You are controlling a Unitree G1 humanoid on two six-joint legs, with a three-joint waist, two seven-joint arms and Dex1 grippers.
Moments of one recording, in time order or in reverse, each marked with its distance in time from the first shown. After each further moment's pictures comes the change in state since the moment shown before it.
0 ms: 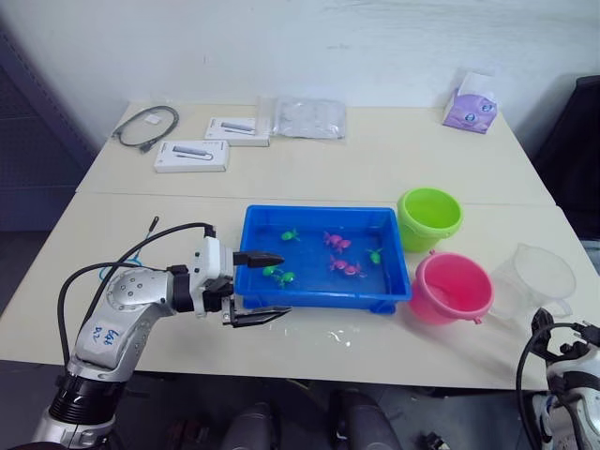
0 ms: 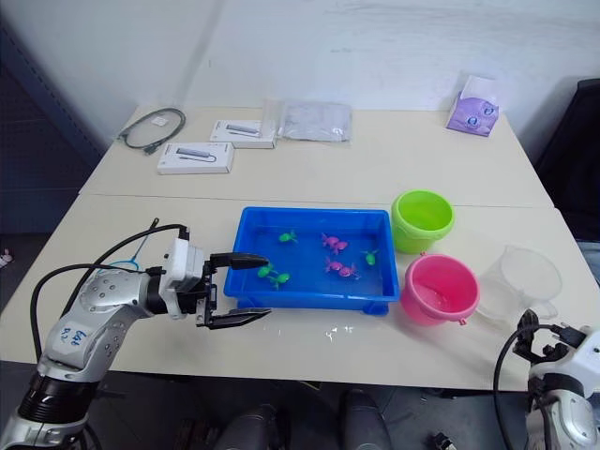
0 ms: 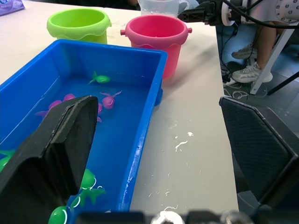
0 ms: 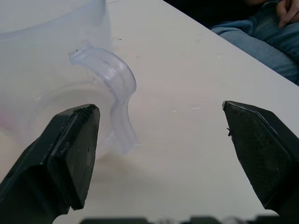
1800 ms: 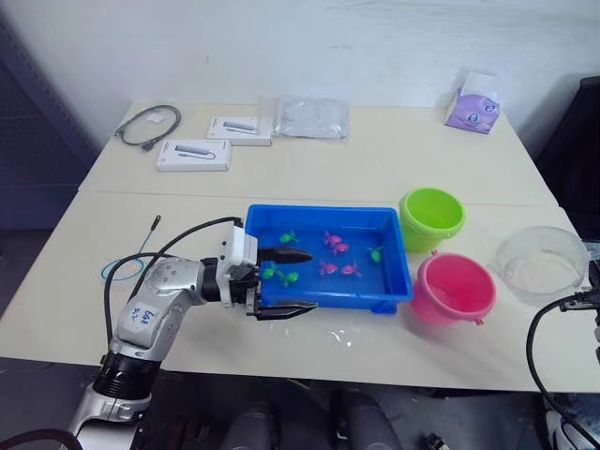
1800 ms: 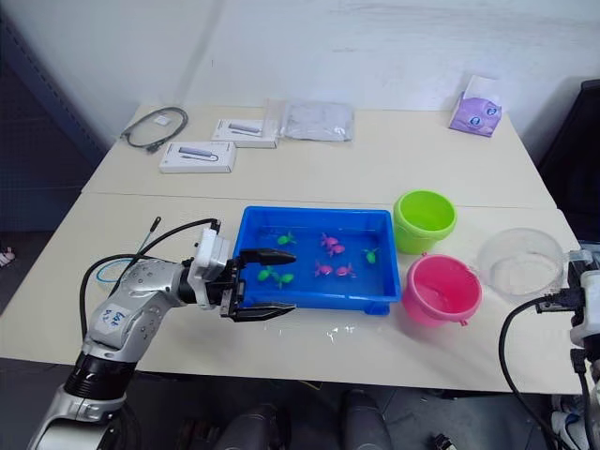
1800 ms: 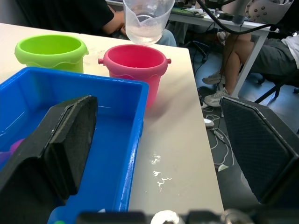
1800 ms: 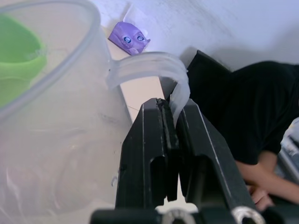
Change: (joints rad) left arm -0.138 -0.149 -0.085 0.124 -0.010 0.027 -0.078; right arm 0.073 -0.332 -0.001 -0.218 -0.354 -0.184 0.181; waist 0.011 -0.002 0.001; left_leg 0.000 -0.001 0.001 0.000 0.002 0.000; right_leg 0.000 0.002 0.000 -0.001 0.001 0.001
